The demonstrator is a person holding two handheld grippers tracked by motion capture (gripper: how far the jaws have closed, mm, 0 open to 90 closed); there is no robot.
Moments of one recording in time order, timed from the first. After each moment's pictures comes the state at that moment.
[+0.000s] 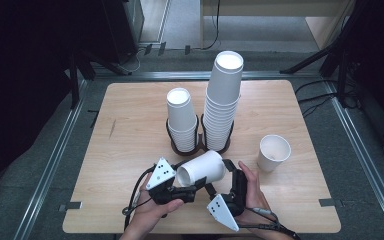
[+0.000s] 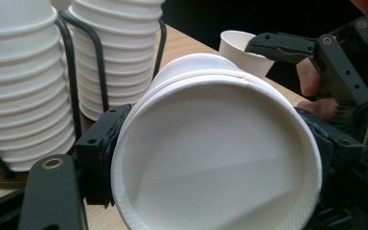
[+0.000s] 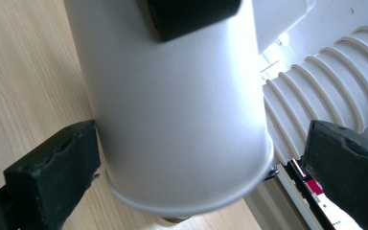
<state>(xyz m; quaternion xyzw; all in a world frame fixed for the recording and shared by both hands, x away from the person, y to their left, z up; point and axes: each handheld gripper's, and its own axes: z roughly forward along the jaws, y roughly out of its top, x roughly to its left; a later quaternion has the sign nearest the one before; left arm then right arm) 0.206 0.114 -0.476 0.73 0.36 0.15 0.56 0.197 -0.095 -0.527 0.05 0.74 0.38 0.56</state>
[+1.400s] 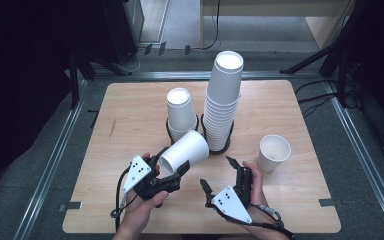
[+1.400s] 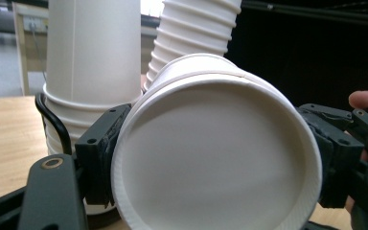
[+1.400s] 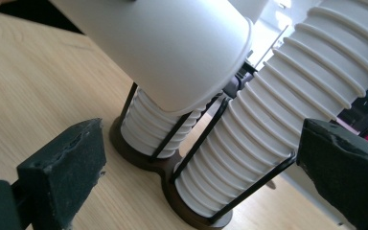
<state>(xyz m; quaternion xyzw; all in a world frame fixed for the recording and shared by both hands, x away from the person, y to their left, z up) 0.206 0.145 -0.470 0.62 0.39 0.23 0.64 0.194 -0.096 -0.501 0.18 0.72 0.48 0.47</state>
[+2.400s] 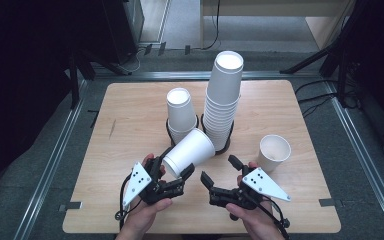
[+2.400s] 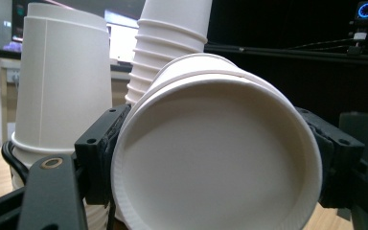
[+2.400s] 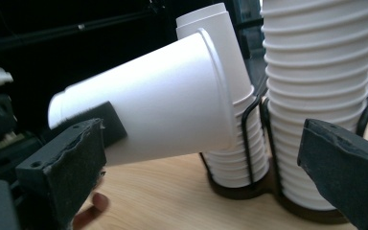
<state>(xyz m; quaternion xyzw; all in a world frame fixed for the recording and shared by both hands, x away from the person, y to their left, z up) 0.198 0.133 -0.478 0.58 0.32 0.26 0.70 0.192 -0.112 -0.456 0.40 0.61 0.66 0.17</state>
